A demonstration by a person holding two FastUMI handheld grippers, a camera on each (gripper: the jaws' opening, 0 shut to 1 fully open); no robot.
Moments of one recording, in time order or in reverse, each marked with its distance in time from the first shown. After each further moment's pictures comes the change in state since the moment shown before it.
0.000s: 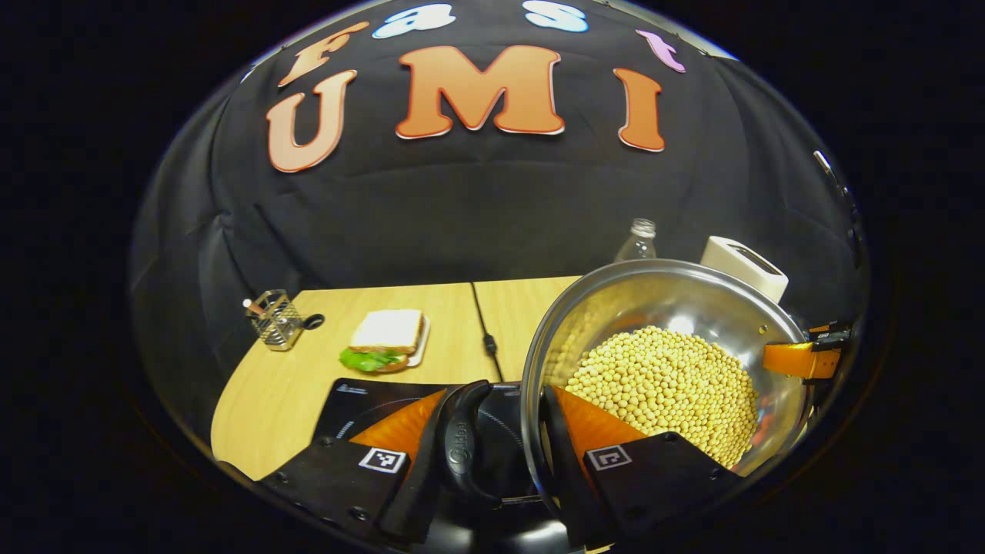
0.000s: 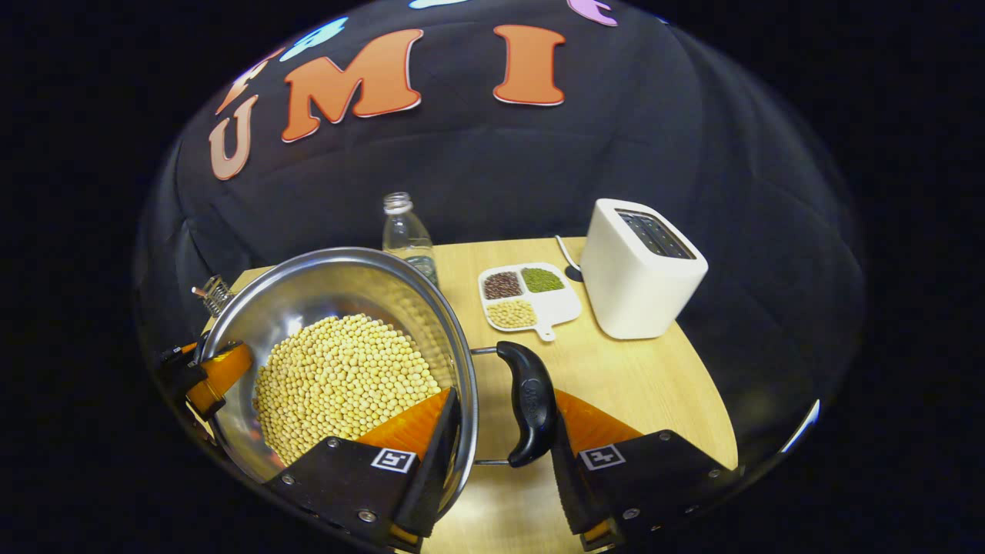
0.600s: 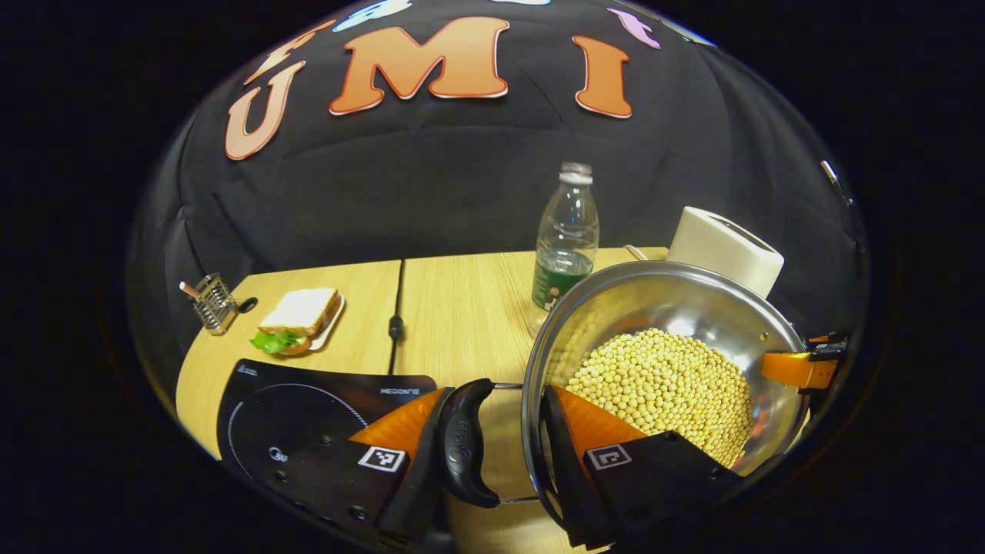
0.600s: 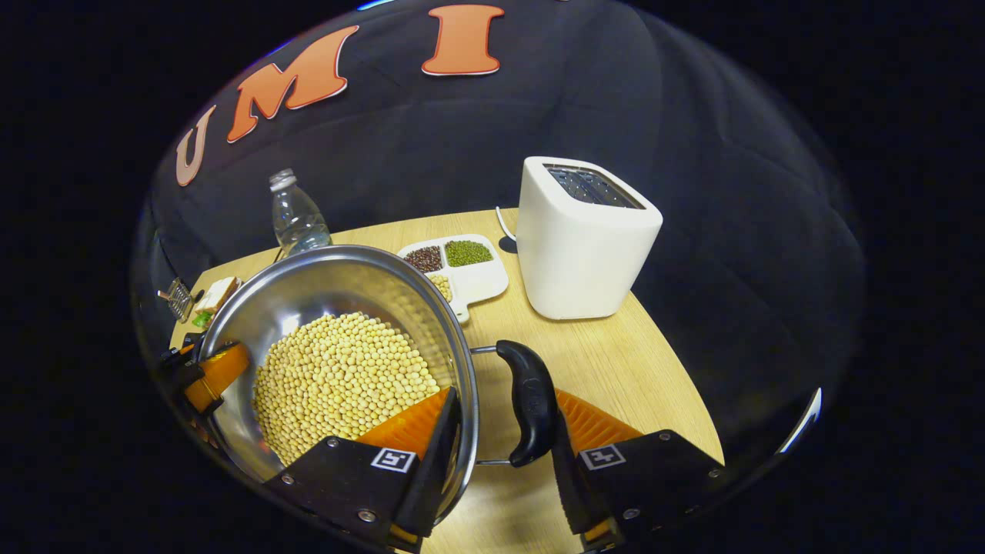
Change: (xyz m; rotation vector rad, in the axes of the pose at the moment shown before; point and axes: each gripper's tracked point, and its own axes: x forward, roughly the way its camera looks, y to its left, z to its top) left arm 0.060 -0.125 -0.032 0.017 0.049 -0.094; right arm 0.043 -0.117 -0.040 0.072 0.055 -0.108
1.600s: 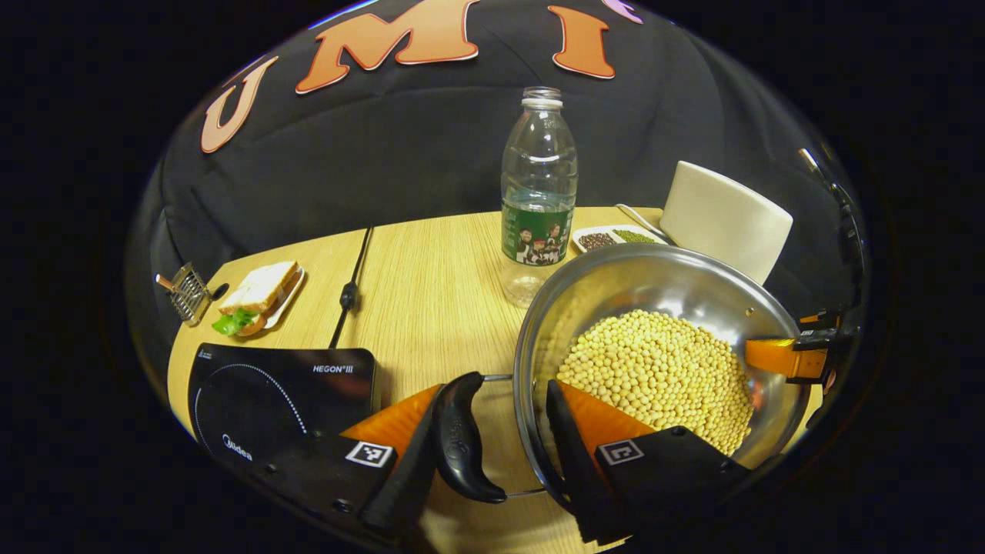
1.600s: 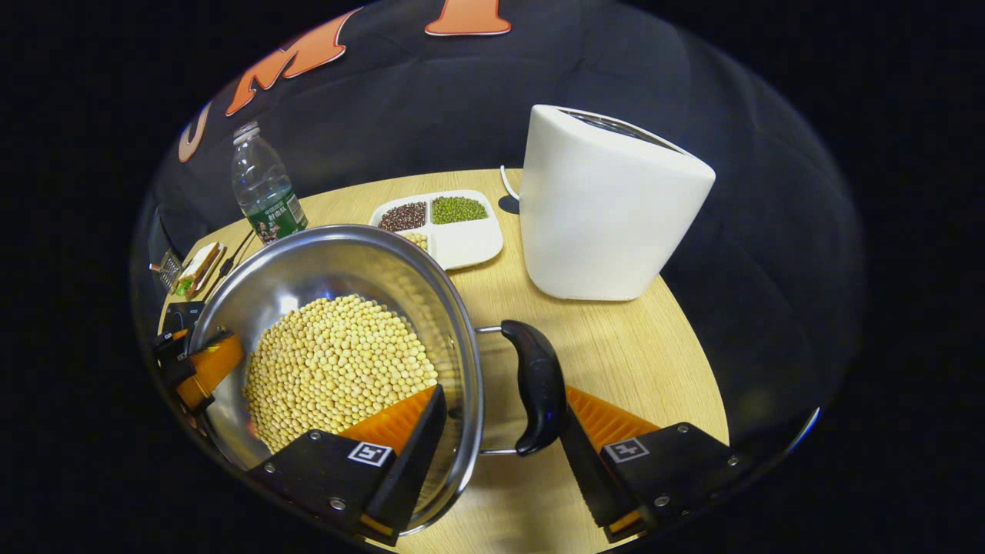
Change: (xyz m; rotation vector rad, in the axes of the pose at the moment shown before) left arm 0.053 -0.034 -0.049 0.053 0.112 -0.026; right arm 0.083 -0.023 -0.026 -0.085 0.085 0.021
